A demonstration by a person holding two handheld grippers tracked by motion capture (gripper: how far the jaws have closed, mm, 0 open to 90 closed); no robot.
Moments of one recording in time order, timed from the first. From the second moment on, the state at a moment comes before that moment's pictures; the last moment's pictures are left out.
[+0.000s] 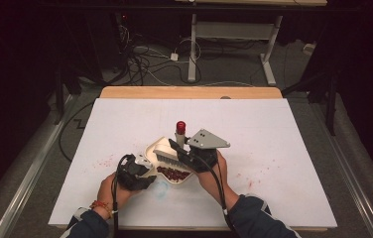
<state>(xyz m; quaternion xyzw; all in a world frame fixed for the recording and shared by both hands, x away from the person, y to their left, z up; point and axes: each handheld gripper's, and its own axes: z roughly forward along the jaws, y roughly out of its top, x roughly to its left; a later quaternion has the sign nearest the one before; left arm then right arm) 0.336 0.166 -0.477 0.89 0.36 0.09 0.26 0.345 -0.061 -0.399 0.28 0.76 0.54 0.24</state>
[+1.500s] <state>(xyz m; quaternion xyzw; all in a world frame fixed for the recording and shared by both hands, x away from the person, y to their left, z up) 0.318 0.183 -0.478 0.88 0.38 0.09 0.27 0.330 -0.080 -0.409 0.26 0.77 0.52 0.27</state>
